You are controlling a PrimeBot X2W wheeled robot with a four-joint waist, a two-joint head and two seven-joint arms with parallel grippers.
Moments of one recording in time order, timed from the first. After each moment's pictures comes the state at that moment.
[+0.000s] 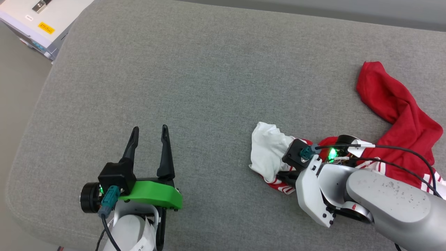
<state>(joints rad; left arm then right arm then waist) -0.14 0.05 -0.16 0.11 -0.22 0.07 -0.26 -0.79 -0.57 1.27 0.20 0.79 0.13 0.36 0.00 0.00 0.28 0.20</state>
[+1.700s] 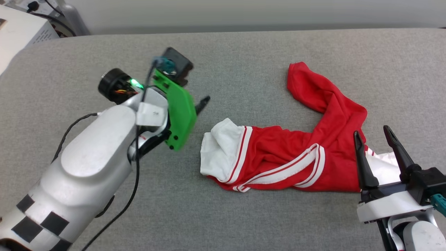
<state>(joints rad) -0.87 0.45 -0.82 0.29 -0.68 -0.13 0.46 -0.04 -0.13 0.01 -0.03 0.09 0.13 -0.26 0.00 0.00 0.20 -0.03</state>
